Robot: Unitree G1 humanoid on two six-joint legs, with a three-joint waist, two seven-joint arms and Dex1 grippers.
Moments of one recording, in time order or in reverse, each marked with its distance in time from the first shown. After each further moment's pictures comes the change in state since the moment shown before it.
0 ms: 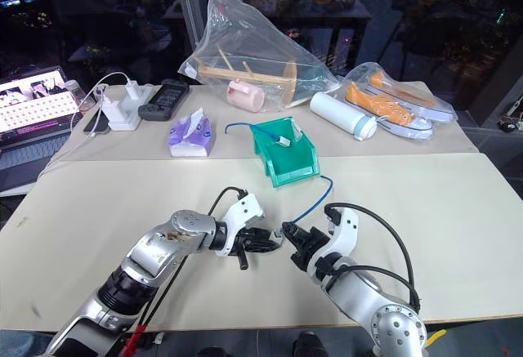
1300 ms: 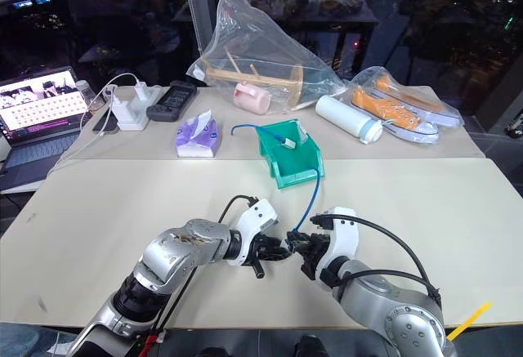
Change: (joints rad) left arm 0.010 -0.133 0.004 -0.085 -0.062 0.246 0.184; right arm -0.005 -0.226 0.095 -0.061 -0.146 0.073 0.103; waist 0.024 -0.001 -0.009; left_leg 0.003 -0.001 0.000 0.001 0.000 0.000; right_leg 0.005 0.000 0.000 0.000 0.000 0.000
